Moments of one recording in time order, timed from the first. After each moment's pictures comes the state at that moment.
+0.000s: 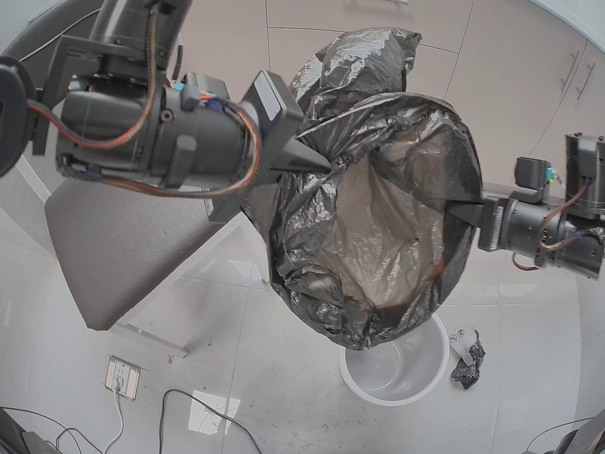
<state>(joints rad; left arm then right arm) -0.74 1.67 -1.63 0.38 -0.23 -0.96 0.52 1.45 -0.87 -0.34 -0.05 0.24</state>
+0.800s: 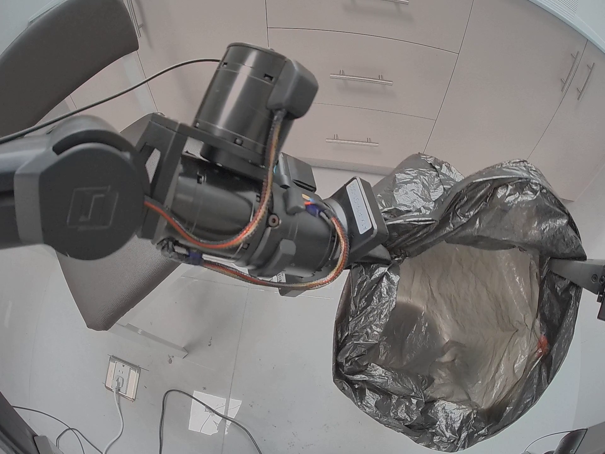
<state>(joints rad) -0.85 1.80 -1.52 0.29 -0.26 -0.92 0.56 0.95 -0.79 0.13 -0.04 0.29</state>
